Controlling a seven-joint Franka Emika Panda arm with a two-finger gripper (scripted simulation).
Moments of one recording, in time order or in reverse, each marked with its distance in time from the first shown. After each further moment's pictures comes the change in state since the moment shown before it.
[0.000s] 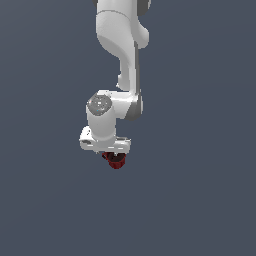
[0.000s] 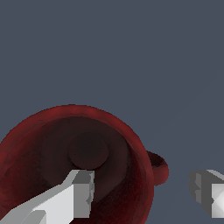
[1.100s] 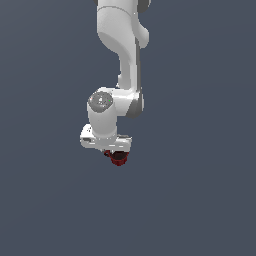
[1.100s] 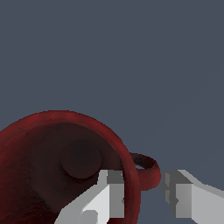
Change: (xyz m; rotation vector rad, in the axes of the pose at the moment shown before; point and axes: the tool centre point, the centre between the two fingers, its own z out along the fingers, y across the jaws) arm -0.005 -0.003 -0.008 -0.002 -0.002 0.003
